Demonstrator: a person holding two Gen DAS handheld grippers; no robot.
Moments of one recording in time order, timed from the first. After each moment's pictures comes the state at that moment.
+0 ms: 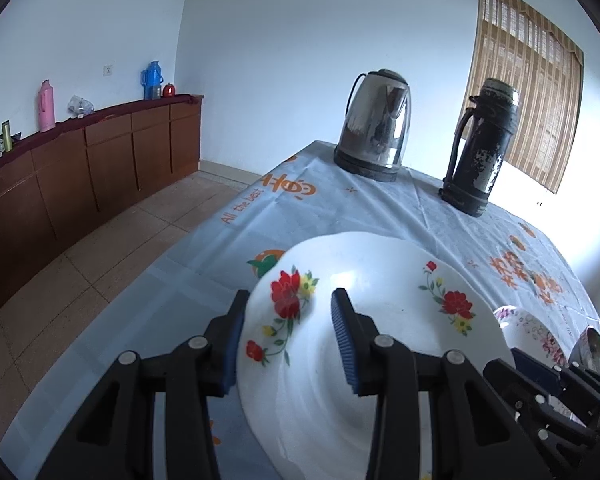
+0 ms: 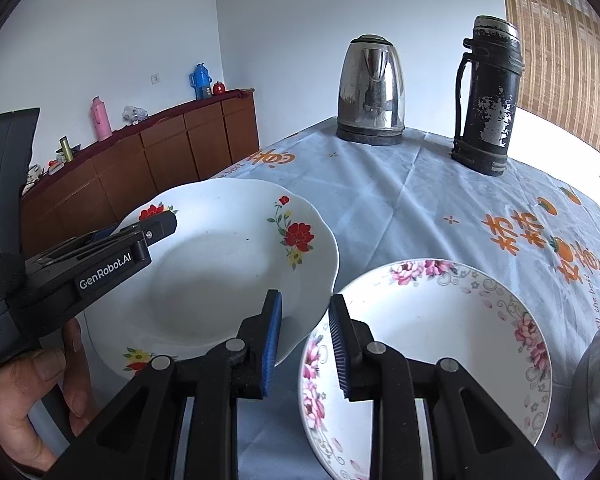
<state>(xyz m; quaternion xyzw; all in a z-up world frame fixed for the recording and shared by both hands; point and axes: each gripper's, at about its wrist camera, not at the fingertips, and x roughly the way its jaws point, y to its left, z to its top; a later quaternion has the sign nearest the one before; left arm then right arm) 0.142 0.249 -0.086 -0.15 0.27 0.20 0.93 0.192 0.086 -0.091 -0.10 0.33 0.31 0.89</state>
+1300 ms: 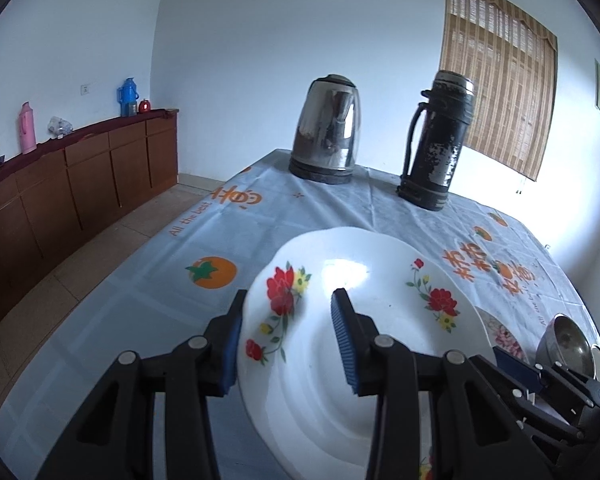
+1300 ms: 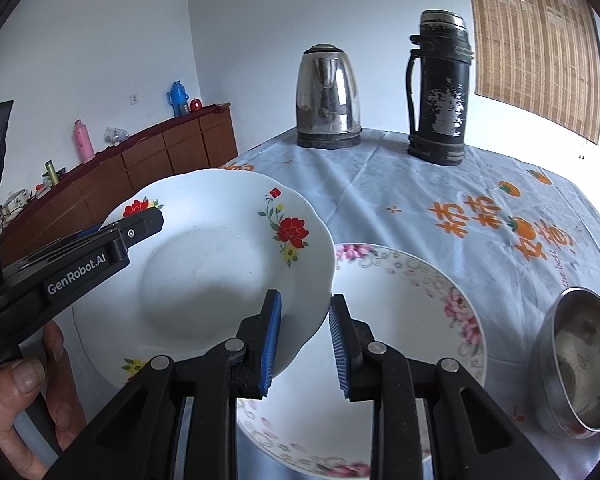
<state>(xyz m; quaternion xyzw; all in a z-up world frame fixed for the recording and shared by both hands) 0.152 0.180 -0.062 -0.12 0.27 0.17 0.94 0.198 0.024 -0.084 -0.07 0.32 0.28 0.90</state>
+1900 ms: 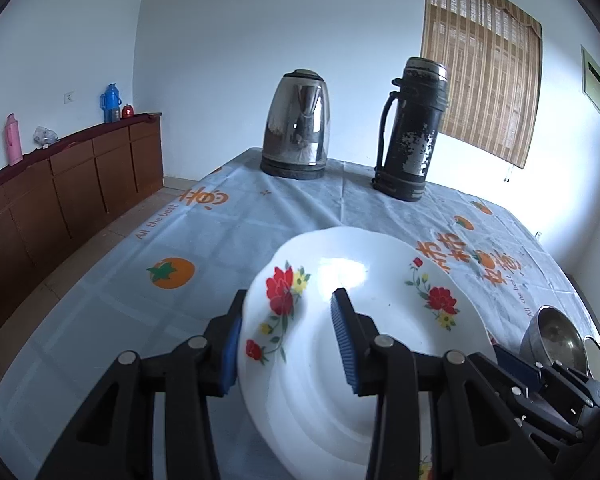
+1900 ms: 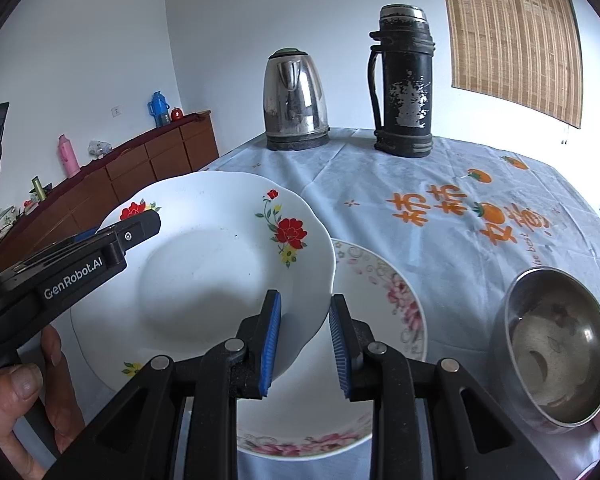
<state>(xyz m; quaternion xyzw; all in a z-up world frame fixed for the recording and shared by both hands) 0.171 0.141 -0.060 -0.11 0.27 0.15 0.94 0.207 -0.016 -0.084 -0.05 0.32 0.26 0.91</state>
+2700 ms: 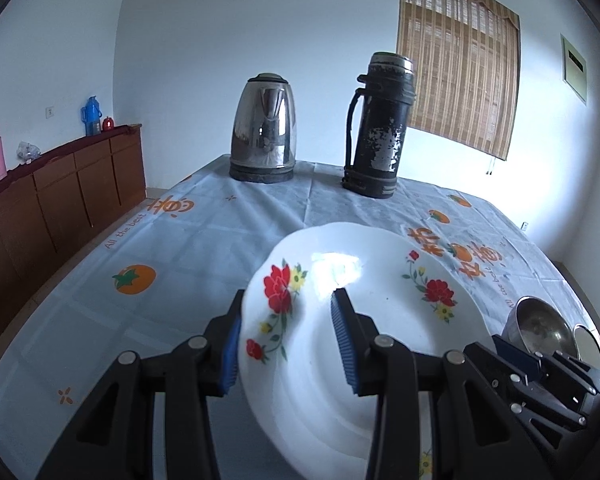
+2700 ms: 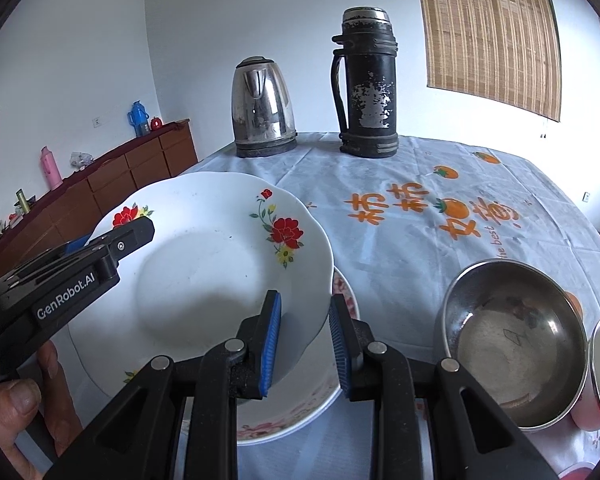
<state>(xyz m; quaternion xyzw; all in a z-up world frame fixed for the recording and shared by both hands) 0.182 0.104 -0.061 -0.09 0.26 0.12 0.95 0.214 -0.050 -0.083 -0.04 0.32 0.22 0.92</state>
